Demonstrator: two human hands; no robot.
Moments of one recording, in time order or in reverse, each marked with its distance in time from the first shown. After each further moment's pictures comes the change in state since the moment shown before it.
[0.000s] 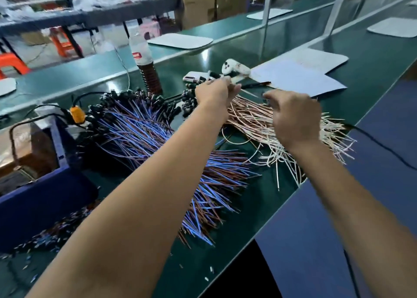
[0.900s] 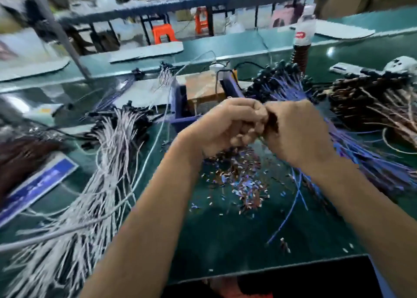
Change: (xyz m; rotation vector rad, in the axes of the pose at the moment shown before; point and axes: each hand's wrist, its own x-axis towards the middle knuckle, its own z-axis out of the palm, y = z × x) left_hand -0.165 0.091 -0.301 0.428 -0.436 0.159; right_hand -0.074 -0.277 -0.004 0.398 -0.385 -0.552
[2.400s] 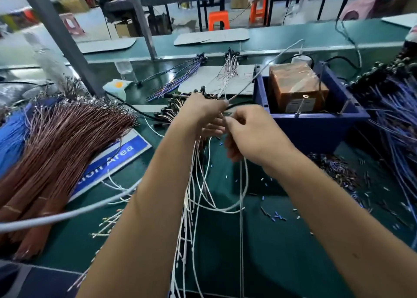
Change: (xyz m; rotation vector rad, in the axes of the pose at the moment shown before) left_hand -0.103 -0.001 -0.169 0.270 0.952 -0.367; right_hand 0.060 -0.192 0.115 0.838 -0.403 0.272
